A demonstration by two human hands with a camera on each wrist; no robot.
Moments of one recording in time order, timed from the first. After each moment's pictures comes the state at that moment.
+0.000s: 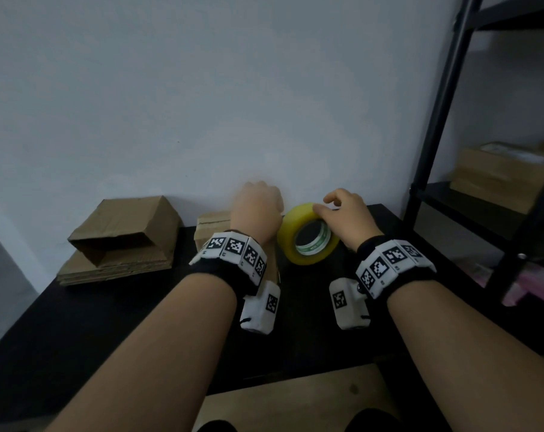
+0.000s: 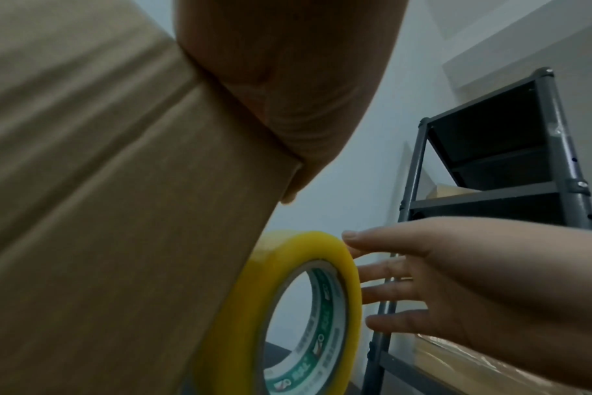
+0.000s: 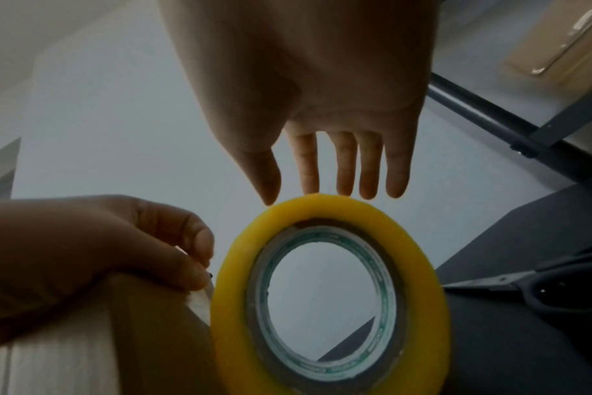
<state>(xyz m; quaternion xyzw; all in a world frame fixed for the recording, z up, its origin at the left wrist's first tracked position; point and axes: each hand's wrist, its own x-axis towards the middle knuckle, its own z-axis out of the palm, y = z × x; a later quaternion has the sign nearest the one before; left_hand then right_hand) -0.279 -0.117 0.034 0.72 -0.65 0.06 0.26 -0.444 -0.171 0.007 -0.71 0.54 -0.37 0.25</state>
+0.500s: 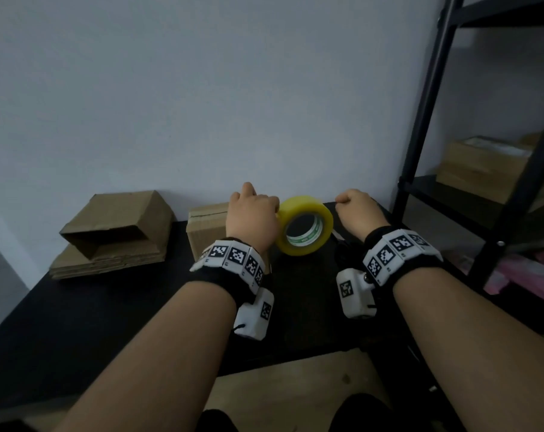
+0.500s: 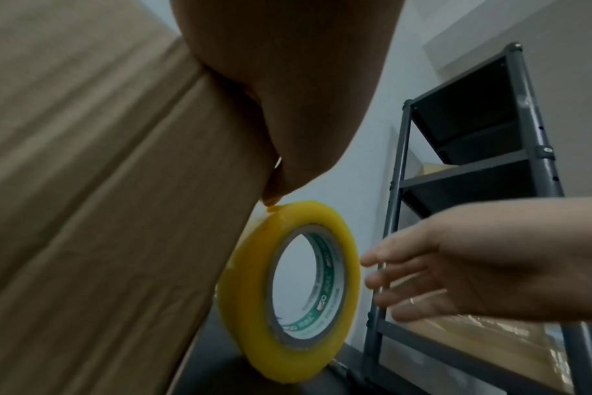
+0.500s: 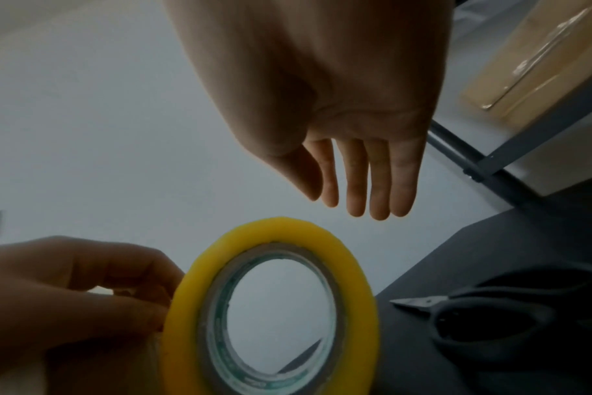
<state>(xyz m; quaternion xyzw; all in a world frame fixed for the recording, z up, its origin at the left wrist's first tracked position) -0.289 -0.105 0.010 0.69 -0.68 0.20 0.15 -0.475 -0.169 0.007 -0.70 0.60 -0.33 0.22</state>
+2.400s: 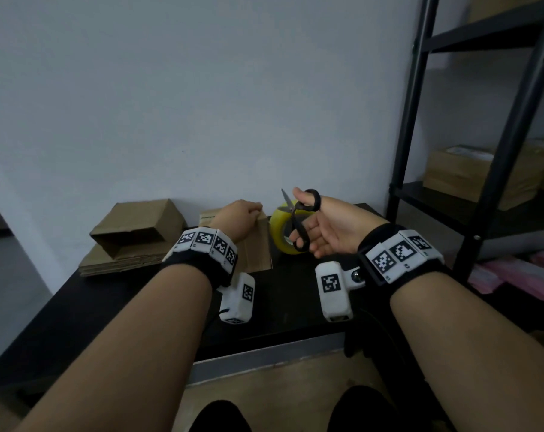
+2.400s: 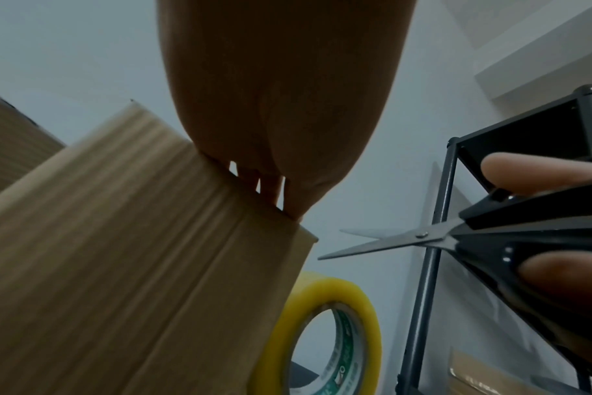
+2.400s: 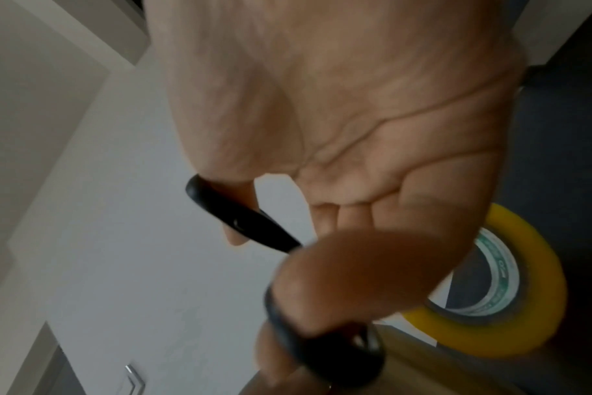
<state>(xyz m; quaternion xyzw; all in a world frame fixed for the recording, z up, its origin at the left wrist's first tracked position) -0.258 -0.077 0.032 0.71 -0.67 -0.04 0.21 -0.471 -0.065 0.058 -0.63 0.41 -0.17 0.64</state>
